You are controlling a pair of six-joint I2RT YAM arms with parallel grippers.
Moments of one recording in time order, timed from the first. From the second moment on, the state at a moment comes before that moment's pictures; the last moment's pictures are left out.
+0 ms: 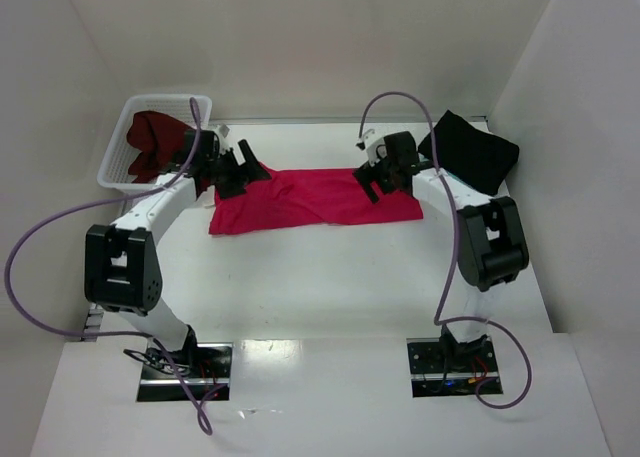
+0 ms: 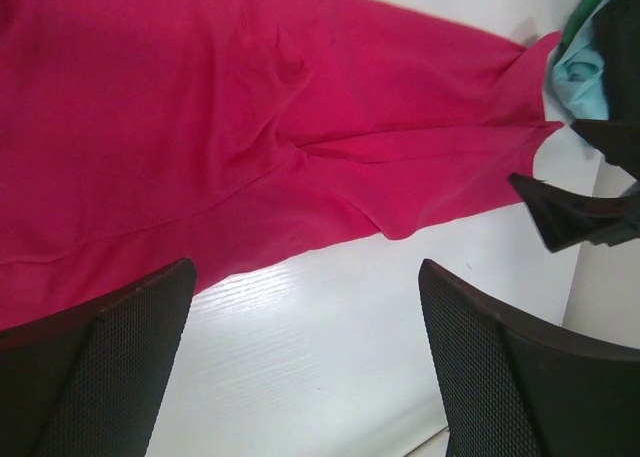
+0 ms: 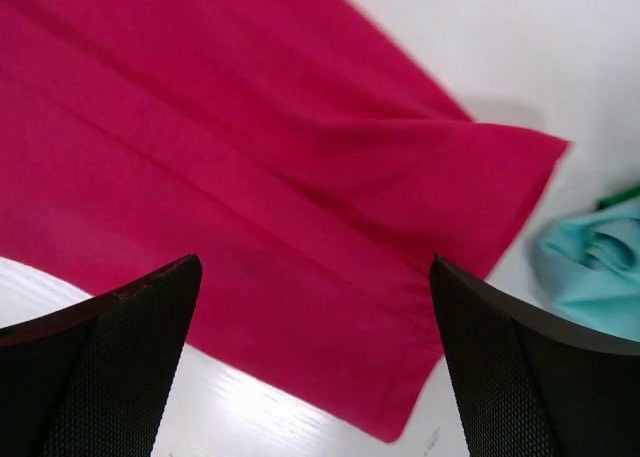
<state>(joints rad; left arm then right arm) -0.08 1.62 1.22 -0.34 0.40 -0.58 0.29 1.77 1.25 -0.24 -0.07 -0.38</state>
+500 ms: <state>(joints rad) -0.13 1.80 1.26 -0.36 0.16 -0.74 0.40 2.02 1.38 -0.27 0.09 -0.48</state>
